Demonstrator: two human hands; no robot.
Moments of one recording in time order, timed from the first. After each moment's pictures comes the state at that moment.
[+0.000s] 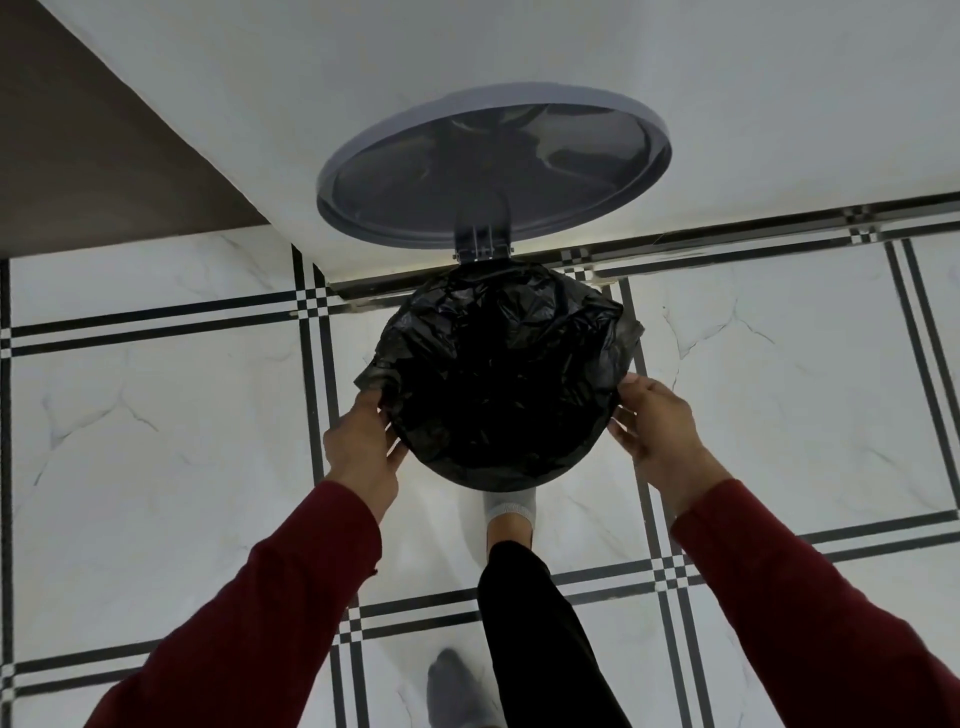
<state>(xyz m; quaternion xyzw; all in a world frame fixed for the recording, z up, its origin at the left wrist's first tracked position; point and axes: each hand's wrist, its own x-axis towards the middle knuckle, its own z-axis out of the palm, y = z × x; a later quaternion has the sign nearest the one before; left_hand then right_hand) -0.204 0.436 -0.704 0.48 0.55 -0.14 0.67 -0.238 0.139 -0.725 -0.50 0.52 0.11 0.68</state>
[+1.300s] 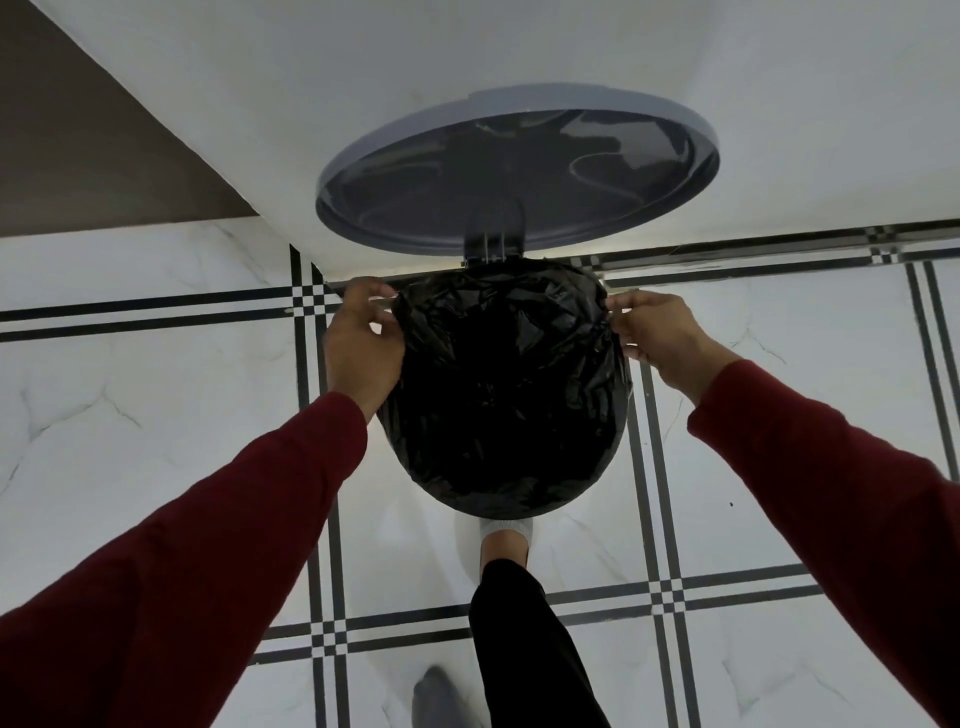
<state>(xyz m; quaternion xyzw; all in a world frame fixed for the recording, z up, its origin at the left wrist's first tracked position) -0.113 0.440 -0.732 0.87 0.18 -0.05 0.46 -0.105 0.122 -0.721 -0.72 0.37 0.23 0.54</state>
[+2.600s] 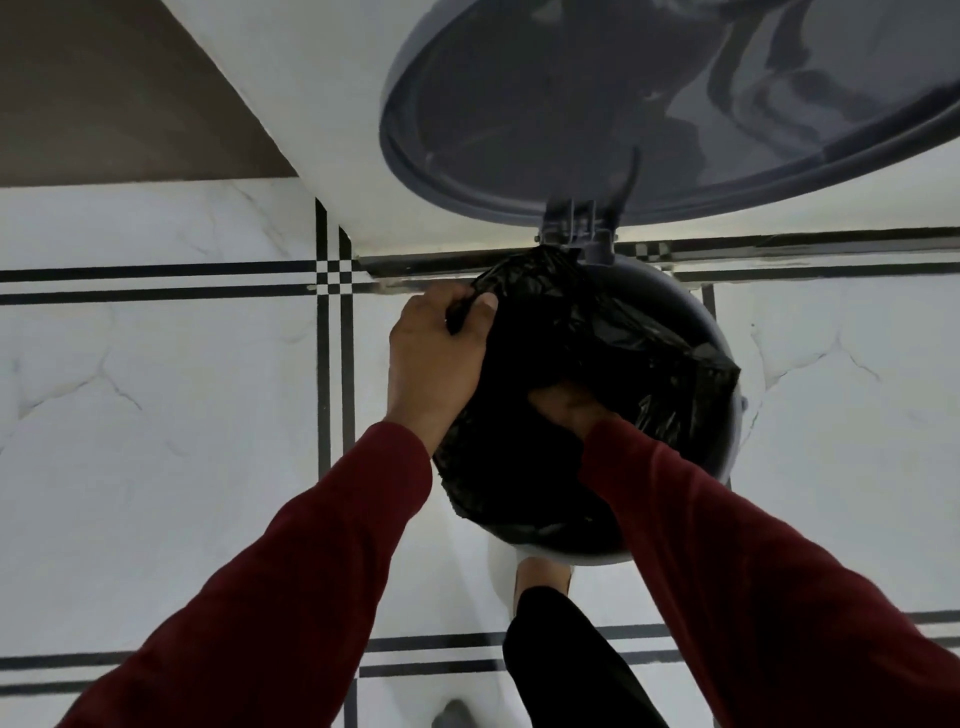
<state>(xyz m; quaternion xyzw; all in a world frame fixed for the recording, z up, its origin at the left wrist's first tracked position) -0.116 0.431 -0.762 0.84 0.20 -0.12 0.49 -0.133 0.258 -0.886 -0.88 -0.05 0.47 0.07</state>
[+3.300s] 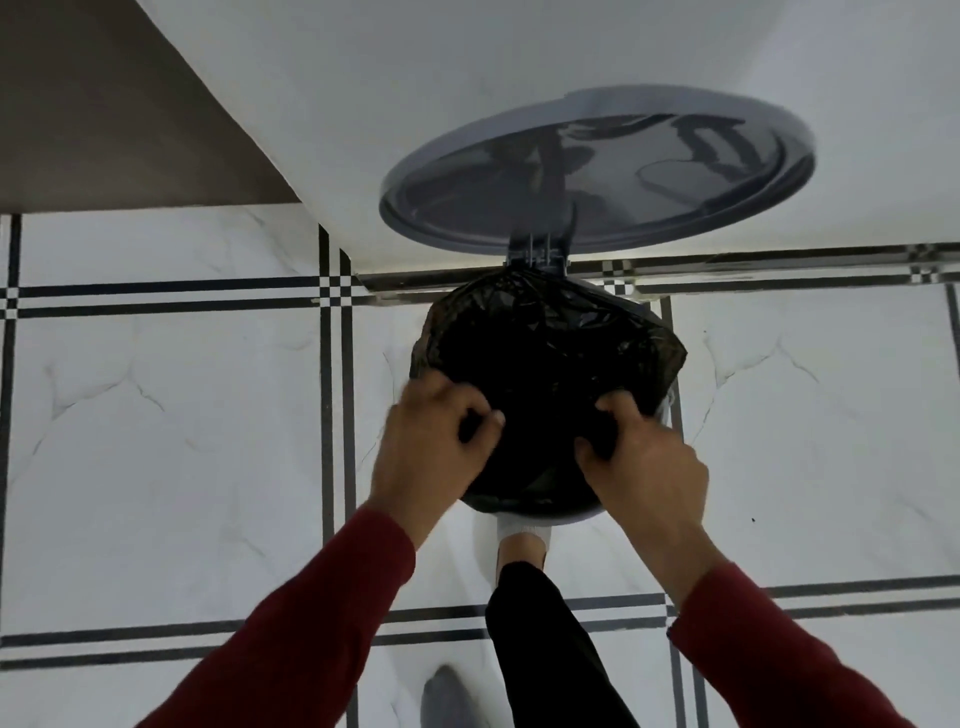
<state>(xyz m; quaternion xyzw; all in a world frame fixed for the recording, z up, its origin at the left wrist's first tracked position) -0.196 0.430 -0.690 0.94 0.00 -0.14 0.31 -0.230 0.217 -0.686 -0.97 0.16 0.15 0.10</state>
